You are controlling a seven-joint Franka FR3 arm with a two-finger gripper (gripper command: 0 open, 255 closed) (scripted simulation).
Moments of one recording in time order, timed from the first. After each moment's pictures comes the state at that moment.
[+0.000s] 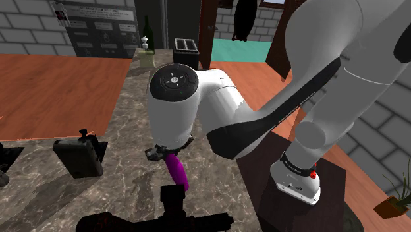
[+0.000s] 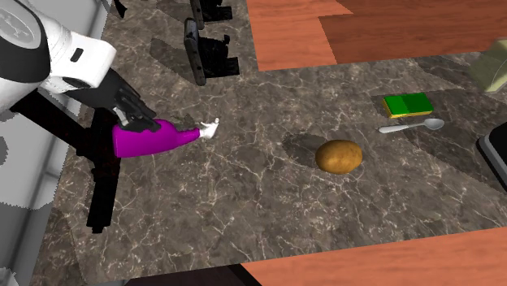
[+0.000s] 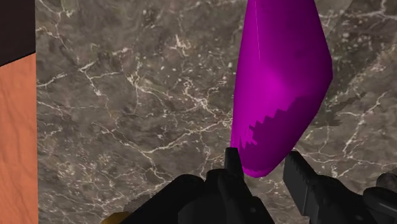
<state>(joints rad) -0.36 0.00 1.31 -2.19 -0.40 2.15 1.52</state>
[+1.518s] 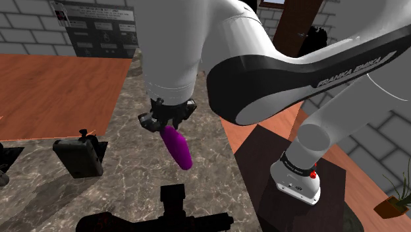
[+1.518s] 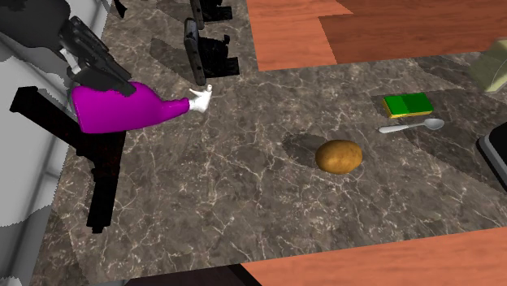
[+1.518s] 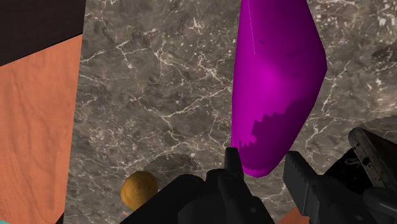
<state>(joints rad) -0.25 -0.26 1.12 -2.00 -0.10 1.93 1.24</state>
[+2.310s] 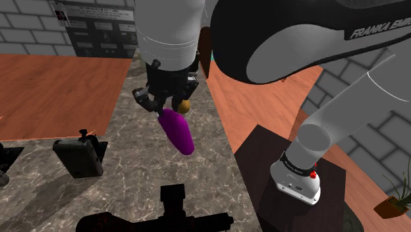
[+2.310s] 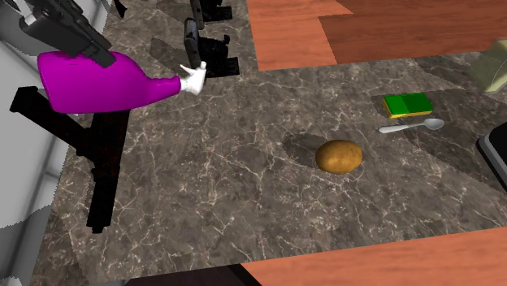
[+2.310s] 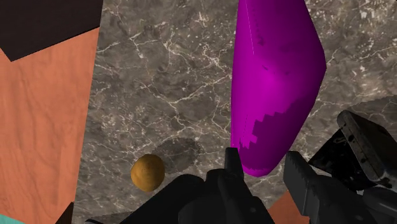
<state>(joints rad) -0.25 -0.26 1.09 -1.85 -0.09 1.77 1.19</state>
